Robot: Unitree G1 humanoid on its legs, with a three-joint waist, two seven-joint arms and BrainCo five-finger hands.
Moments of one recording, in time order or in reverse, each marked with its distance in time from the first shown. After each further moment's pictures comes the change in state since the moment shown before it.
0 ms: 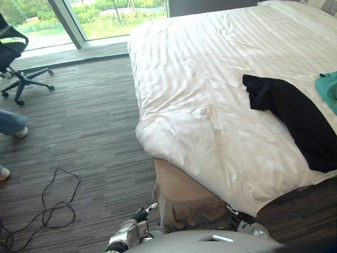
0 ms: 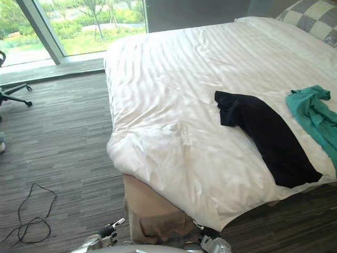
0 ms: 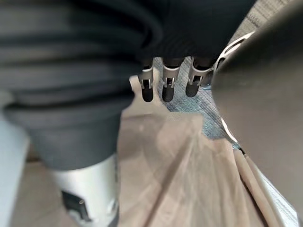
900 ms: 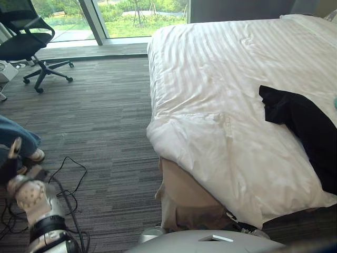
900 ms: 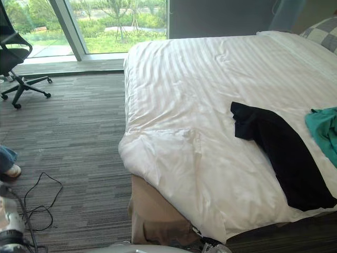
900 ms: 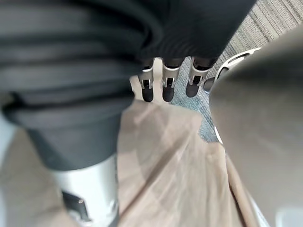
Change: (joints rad) left arm -0.195 0.470 0.417 -0.537 0.178 -0.620 0.367; right arm 0.059 -0.019 0.096 -0.024 0.058 0.008 0.010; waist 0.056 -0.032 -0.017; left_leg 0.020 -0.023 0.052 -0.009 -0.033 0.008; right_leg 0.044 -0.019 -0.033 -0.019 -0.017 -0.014
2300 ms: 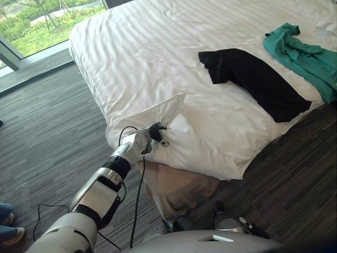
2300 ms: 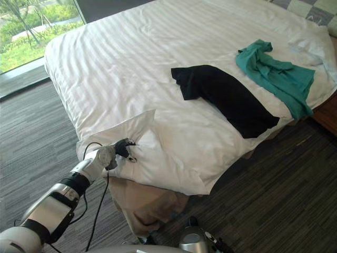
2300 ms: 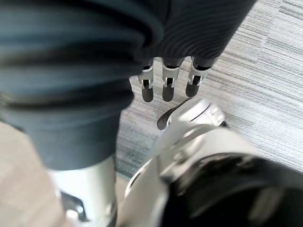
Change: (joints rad) left arm -0.486 -0.187 -1.010 0.312 0.703 0.539 -0.611; right arm 0.042 -0.011 -0.202 -0.078 -0.066 0.025 0.036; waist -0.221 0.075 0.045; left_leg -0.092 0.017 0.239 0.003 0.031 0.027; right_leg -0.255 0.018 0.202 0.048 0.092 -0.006
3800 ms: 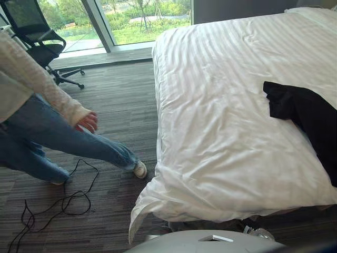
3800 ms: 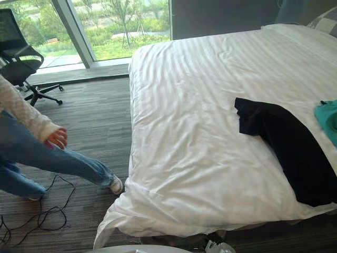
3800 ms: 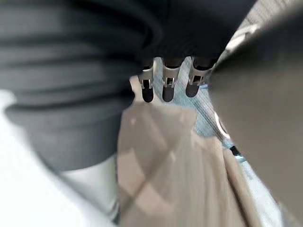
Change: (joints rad) left arm 0.959 -0.405 0.960 0.304 0.061 0.253 -0.075; right arm -0.067 0.036 0.039 0.052 -0.078 0.069 -0.047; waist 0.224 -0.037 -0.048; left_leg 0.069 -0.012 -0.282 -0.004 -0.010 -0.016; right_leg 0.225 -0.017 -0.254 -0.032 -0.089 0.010
